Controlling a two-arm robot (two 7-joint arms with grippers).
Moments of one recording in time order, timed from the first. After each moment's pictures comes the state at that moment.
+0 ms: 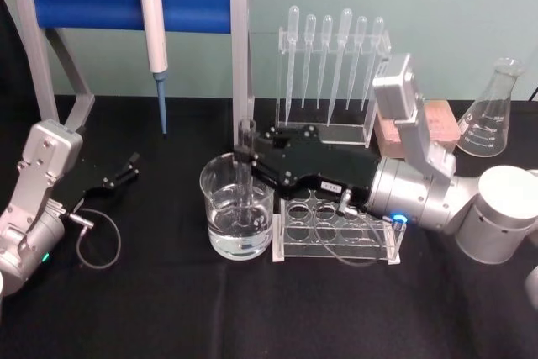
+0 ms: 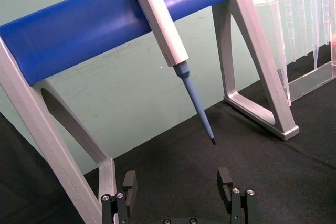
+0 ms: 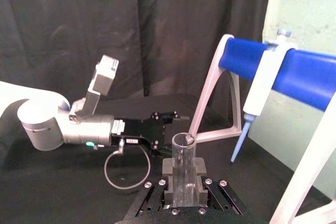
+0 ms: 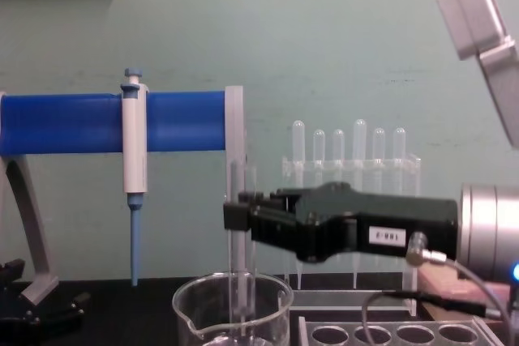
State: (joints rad) left arm -0.20 0.60 0.45 -1.41 -0.25 -0.12 0.03; right arm 0.49 0.46 -0.65 -1.43 0.55 -0.05 0.68
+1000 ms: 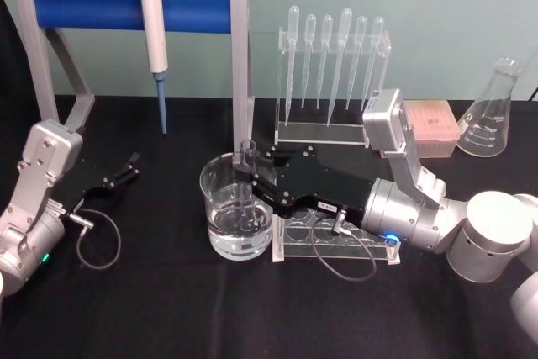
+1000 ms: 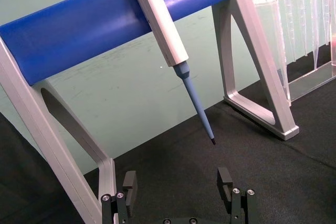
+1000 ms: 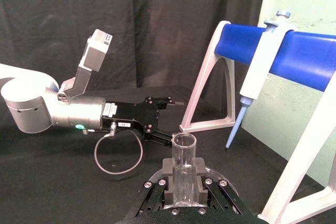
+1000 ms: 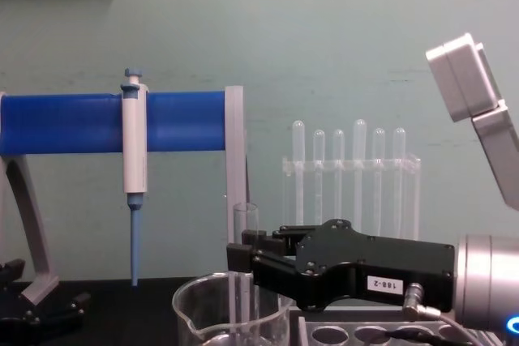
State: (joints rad) left arm -0.20 0.60 0.45 -1.41 -0.25 -0.12 0.03; right arm 0.45 0.41 -0.62 -1.35 0.46 -0.13 0.69
